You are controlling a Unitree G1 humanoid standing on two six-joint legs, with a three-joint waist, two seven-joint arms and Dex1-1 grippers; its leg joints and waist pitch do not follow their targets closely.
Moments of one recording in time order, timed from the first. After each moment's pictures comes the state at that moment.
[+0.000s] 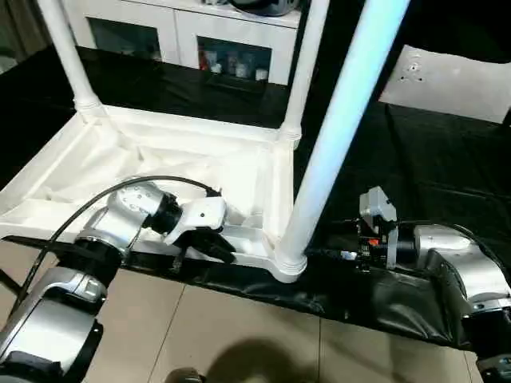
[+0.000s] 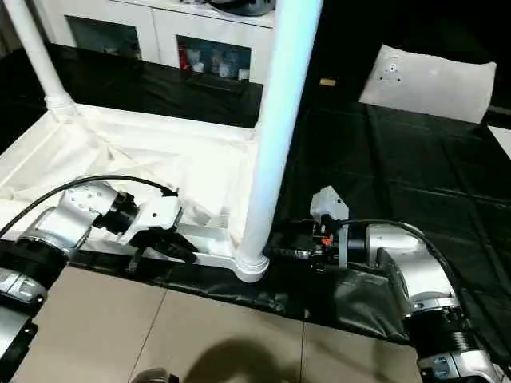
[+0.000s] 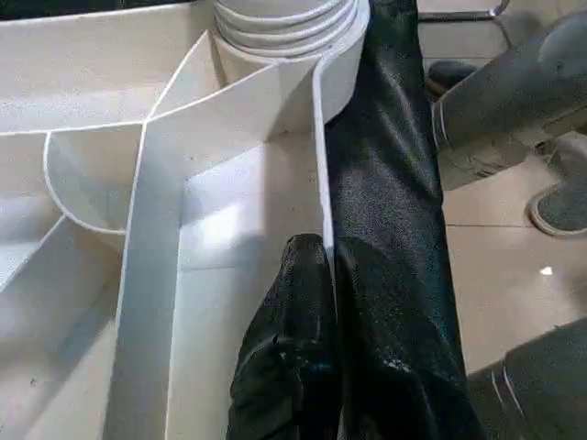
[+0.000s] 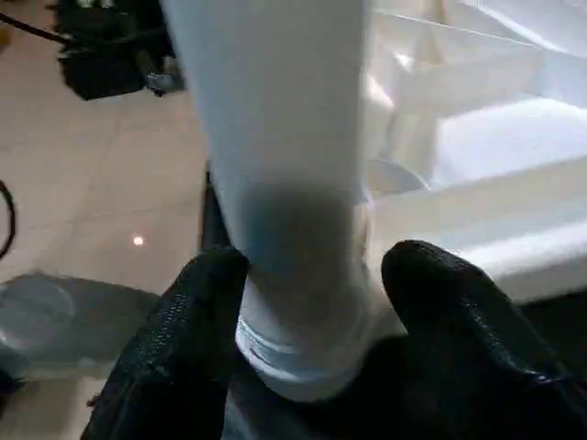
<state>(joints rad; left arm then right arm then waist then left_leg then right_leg) -0.74 0.45 -0.37 0.76 0.09 -0.19 -1.51 -0.34 -0.50 0.11 0.23 0.31 0.25 1.28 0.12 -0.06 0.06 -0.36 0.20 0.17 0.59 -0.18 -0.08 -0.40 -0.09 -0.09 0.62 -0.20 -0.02</state>
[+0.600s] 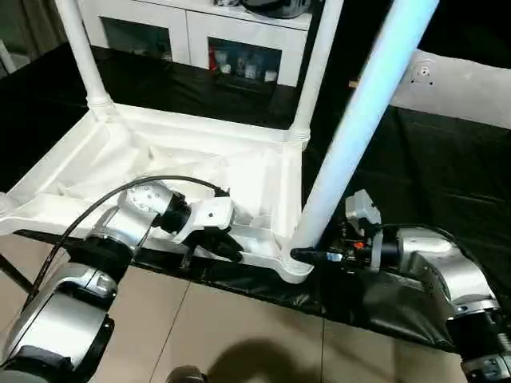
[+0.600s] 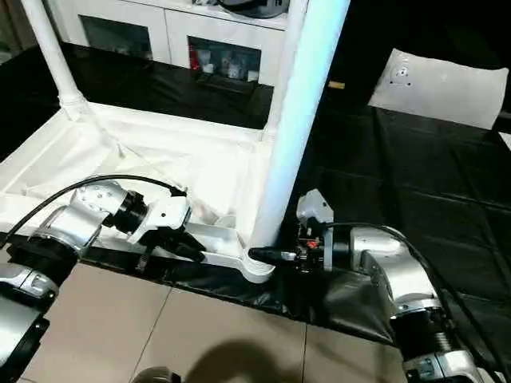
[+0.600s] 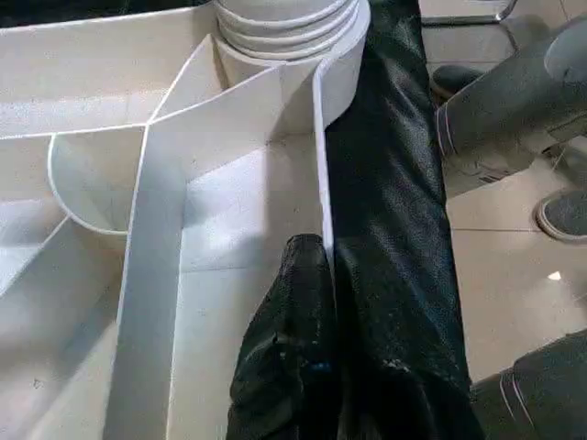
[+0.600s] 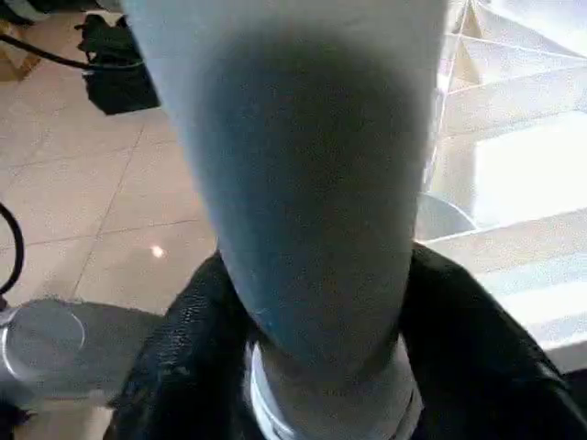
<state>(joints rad) -0.76 0.42 -0.37 0.80 0.10 -0.22 -1.50 -0.35 -0.44 0.14 0.25 0.31 0.26 1.25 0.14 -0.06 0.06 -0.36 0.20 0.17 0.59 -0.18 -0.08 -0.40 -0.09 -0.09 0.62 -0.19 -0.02</state>
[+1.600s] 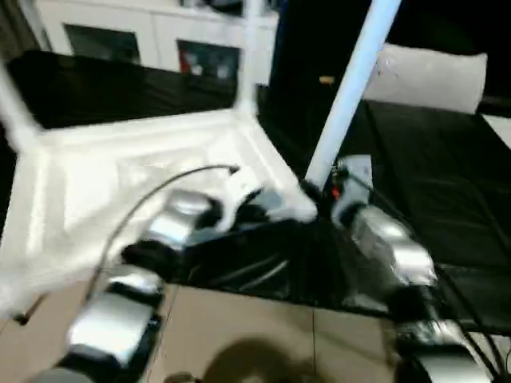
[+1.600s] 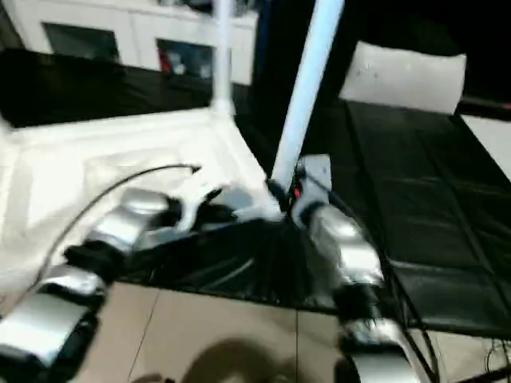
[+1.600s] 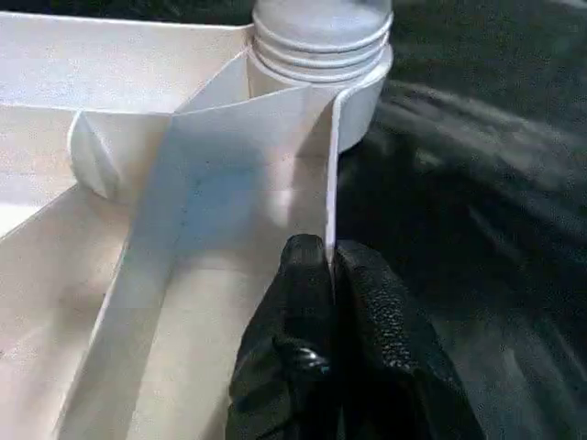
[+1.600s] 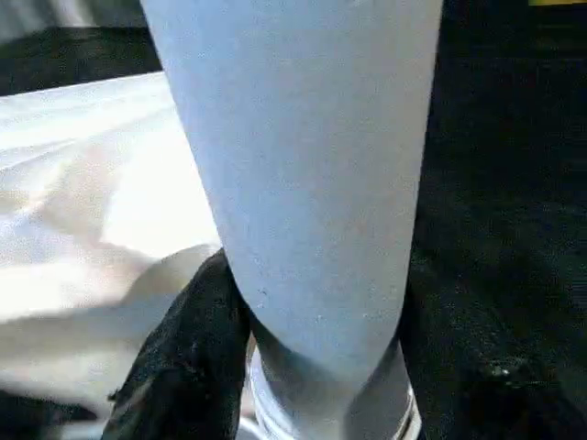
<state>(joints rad) -0.79 0.13 -0.19 0.86 0.10 0.21 -0.86 -0.54 -0.07 -0.09 0.48 0.18 0.32 0.30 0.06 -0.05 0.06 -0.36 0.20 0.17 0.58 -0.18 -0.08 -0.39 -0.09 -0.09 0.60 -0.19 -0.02</state>
